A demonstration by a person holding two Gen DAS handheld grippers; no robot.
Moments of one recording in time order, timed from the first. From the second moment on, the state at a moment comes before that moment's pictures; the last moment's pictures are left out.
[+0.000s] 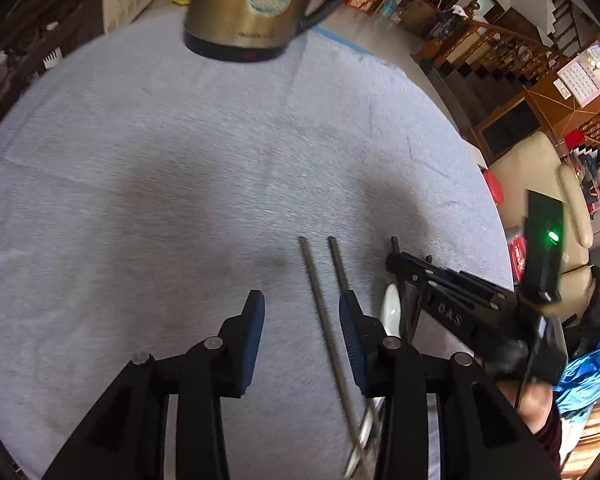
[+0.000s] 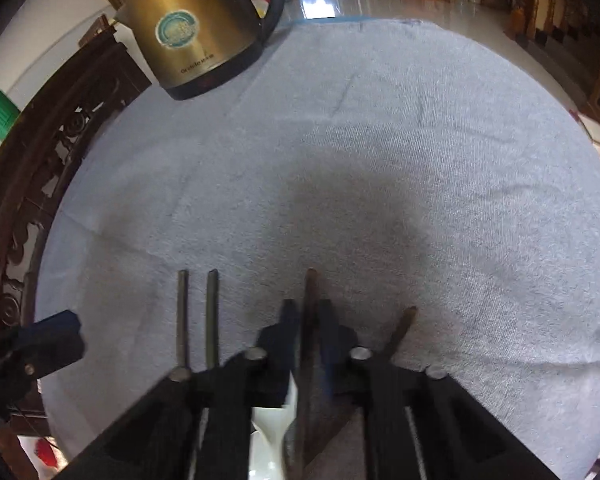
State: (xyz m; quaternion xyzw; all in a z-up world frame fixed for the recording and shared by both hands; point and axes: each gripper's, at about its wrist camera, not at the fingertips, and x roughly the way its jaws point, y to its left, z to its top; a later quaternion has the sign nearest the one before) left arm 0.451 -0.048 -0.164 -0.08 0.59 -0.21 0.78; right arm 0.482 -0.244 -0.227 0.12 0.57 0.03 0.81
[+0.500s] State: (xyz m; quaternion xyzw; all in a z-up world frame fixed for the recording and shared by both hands) left arm 0.466 -0.095 -0.204 -0.05 0.60 -0.18 0.78; right arm 0.389 -0.326 -0.163 0.23 0.43 0.06 0.87
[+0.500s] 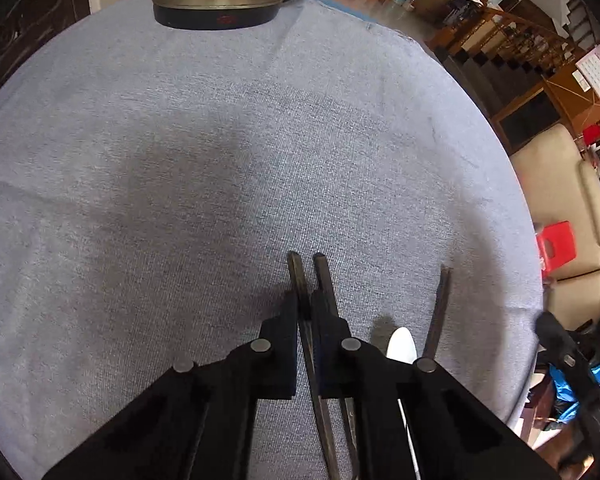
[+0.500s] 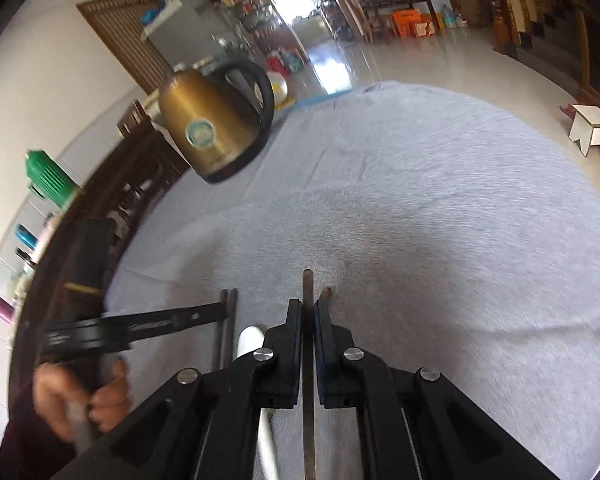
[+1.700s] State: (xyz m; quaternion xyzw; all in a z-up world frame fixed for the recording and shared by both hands) left arm 0.249 0.060 0.056 -0.05 0.27 -0.18 0.94; right arm 0.144 -0.240 0.020 0.17 0.16 0.02 0.97
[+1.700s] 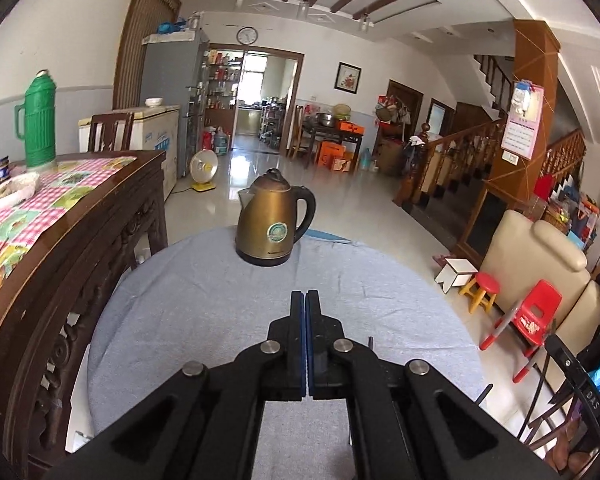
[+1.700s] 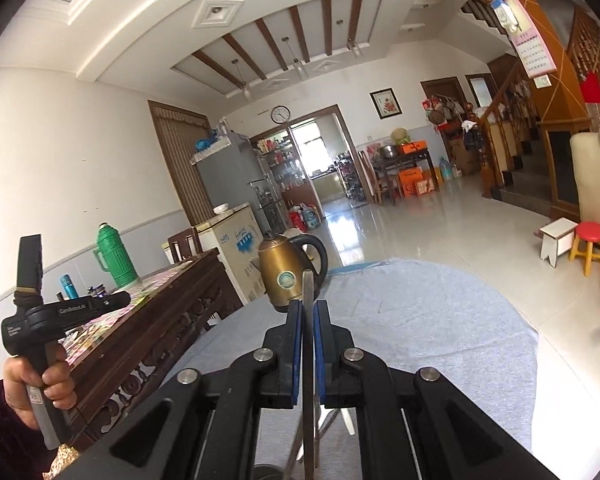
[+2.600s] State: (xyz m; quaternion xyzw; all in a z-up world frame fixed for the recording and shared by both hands) left arm 0.447 0.027 -0.207 0.13 0.54 -0.15 0.82; right arm 0.162 -0.280 -0.002 0.21 0.18 0.00 0.96
